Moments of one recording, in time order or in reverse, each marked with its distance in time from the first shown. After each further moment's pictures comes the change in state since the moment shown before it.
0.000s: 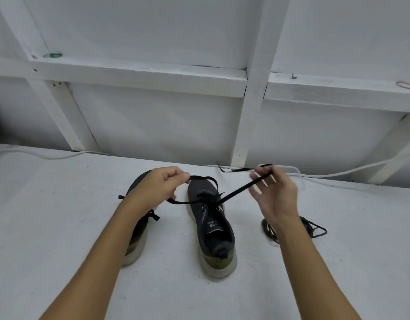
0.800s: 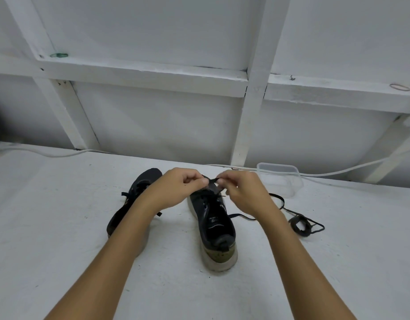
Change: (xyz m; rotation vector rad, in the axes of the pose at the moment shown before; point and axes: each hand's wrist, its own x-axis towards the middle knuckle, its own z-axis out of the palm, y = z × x) left_hand -0.010 0.021 0.019 0.213 -0.121 0.110; right_hand -0.009 0.020 0.038 -1.458 -0.292 -0.387
